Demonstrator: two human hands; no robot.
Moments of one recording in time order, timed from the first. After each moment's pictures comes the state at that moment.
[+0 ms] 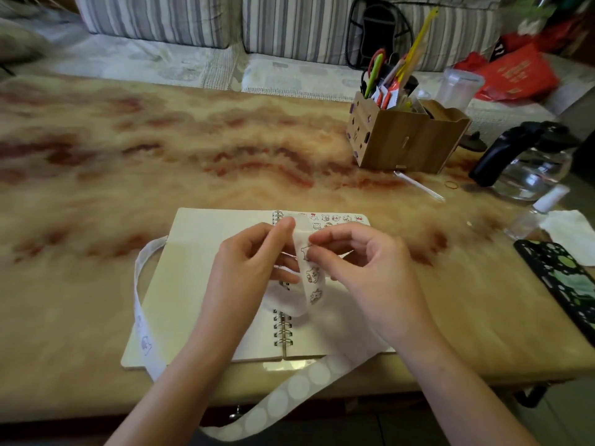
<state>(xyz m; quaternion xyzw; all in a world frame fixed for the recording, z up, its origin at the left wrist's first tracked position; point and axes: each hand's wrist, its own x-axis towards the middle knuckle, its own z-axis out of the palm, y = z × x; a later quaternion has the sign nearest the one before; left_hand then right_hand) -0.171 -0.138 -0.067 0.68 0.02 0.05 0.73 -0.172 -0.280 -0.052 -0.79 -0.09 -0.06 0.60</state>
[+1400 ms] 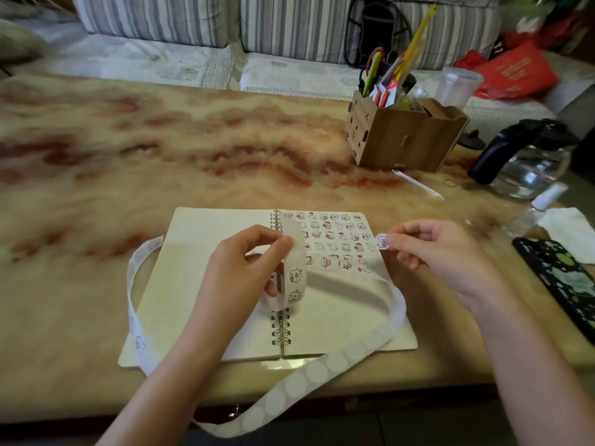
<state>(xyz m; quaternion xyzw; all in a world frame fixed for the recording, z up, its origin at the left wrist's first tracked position) -0.168 -0.130 -0.076 0.77 0.04 0.04 0.64 -0.132 -0.362 -0.054 -0.83 0.08 0.01 0.55</state>
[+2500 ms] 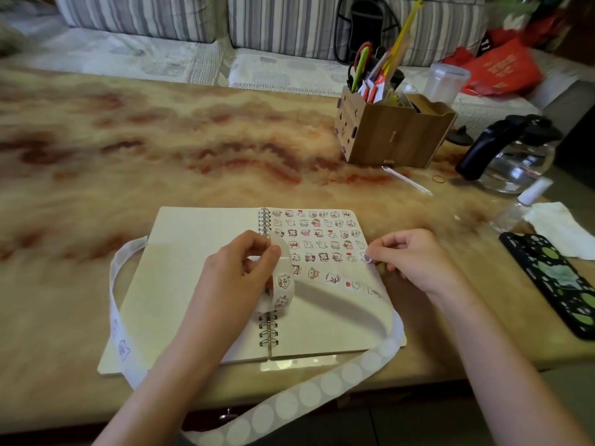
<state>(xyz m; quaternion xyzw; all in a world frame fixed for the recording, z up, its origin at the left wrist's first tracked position) -0.169 -0.136 -0.086 0.82 0.03 0.06 0.57 -0.117 -0.367 -0.087 -0.86 0.11 0.02 0.50</state>
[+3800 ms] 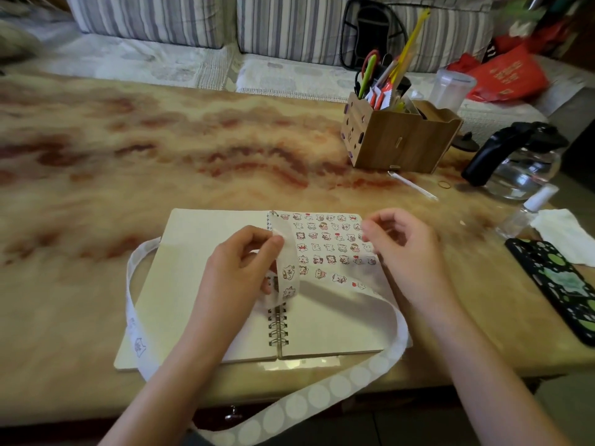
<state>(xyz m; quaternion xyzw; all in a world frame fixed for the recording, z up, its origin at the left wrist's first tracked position) -0.168 -0.131 -0.082 0.76 0.04 0.07 0.65 -0.137 -0.330 -0.070 -0.83 0.00 -0.14 0.54</state>
